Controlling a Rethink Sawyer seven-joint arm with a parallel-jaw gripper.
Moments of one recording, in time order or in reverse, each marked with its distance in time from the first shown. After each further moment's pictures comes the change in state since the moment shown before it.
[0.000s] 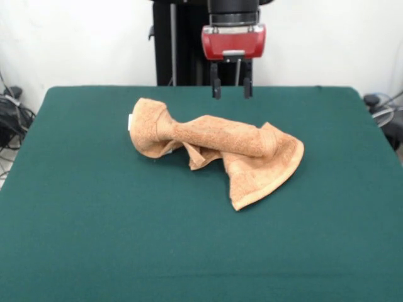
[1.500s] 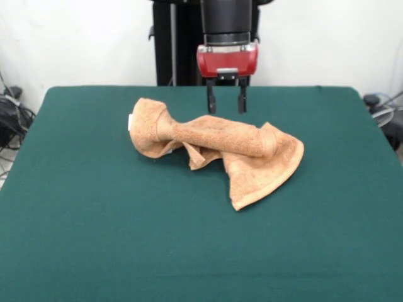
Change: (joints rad) arm 0.033 0.120 -0.087 -0.048 -0.003 -0.127 0.000
